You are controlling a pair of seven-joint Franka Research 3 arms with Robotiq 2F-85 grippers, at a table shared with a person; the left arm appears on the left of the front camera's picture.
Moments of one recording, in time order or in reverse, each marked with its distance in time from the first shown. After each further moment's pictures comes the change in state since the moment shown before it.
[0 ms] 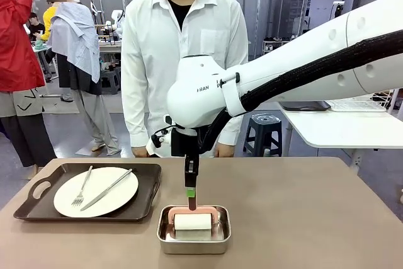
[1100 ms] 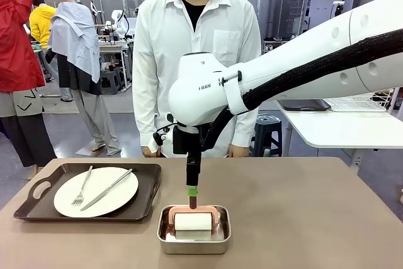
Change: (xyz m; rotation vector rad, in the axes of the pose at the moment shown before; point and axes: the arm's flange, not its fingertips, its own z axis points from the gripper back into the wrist) left arm 0.000 0.000 0.000 0.000 0.000 0.000; right arm -0.003 -0.002 0.006 -0.013 0.014 -0.007
